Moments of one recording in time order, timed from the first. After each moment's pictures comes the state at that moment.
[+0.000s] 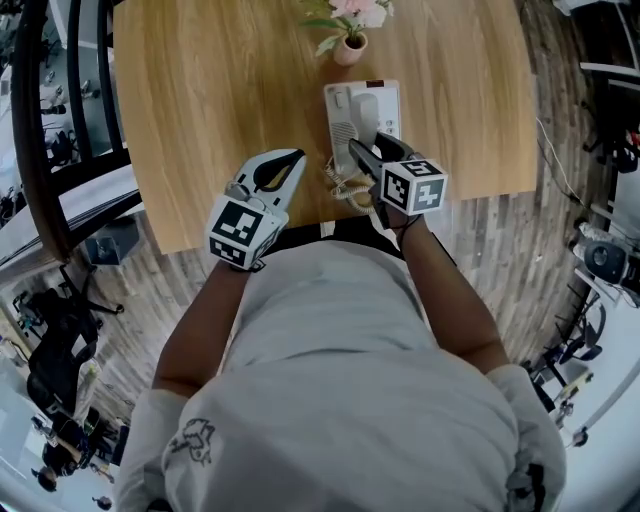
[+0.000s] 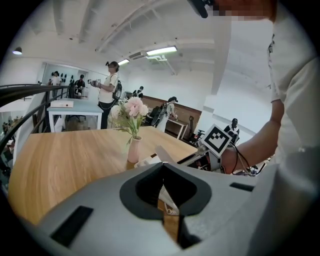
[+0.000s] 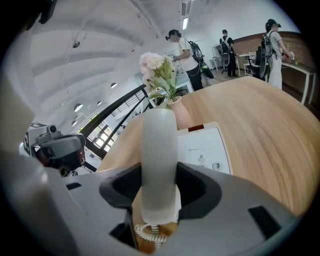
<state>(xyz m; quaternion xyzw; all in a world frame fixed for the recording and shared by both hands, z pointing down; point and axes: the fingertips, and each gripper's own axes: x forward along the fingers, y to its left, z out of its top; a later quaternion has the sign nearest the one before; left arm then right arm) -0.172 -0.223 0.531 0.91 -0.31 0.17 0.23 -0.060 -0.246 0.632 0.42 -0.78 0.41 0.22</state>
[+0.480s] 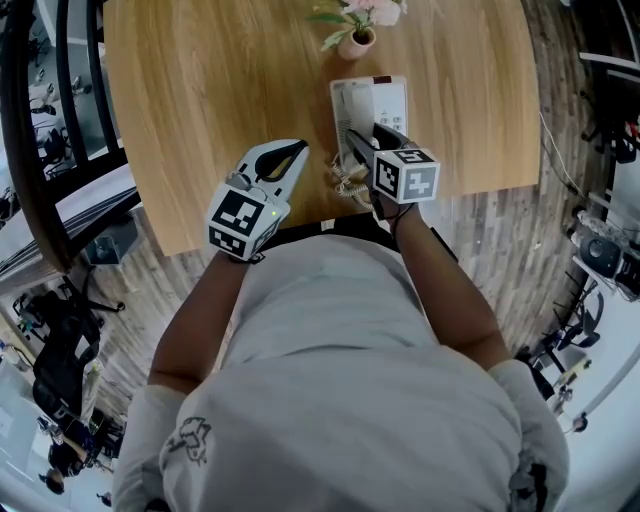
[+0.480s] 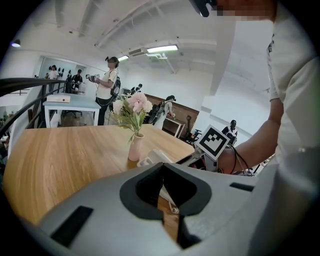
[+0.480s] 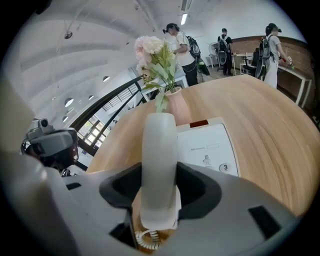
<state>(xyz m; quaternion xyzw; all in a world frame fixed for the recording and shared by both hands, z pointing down) -0.182 -0.240 0.544 0.91 -0.29 0.17 0.24 -0.074 -0.259 0.652 0.45 -0.75 0.42 0.26</state>
